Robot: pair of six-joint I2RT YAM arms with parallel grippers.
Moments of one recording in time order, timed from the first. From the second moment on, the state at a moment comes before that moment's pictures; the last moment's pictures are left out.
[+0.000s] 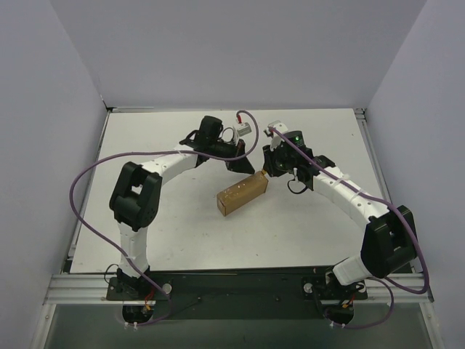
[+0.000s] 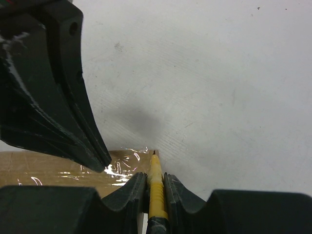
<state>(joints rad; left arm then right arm) -0.52 1.99 1.50 -0.16 0.98 -0.06 0.47 1.47 1.07 -0.28 -0.07 -0.02</state>
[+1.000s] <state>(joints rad) -0.57 2.08 1.50 -0.12 0.93 -0.10 0.50 1.42 1.05 -0.32 0.00 0.04</state>
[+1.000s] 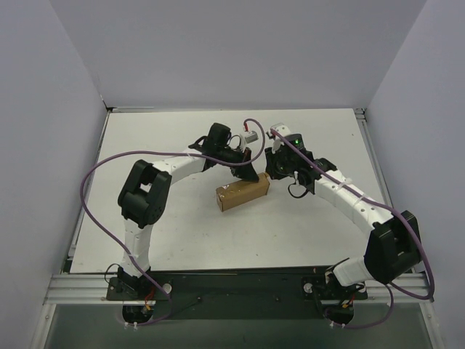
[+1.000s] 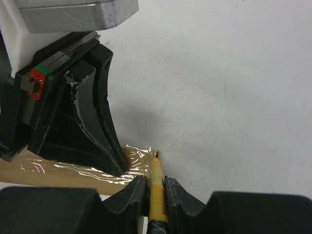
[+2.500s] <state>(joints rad) -0.58 2.06 1.47 -0.09 0.84 -0.23 0.59 1.41 1.04 -0.33 0.18 0.07</state>
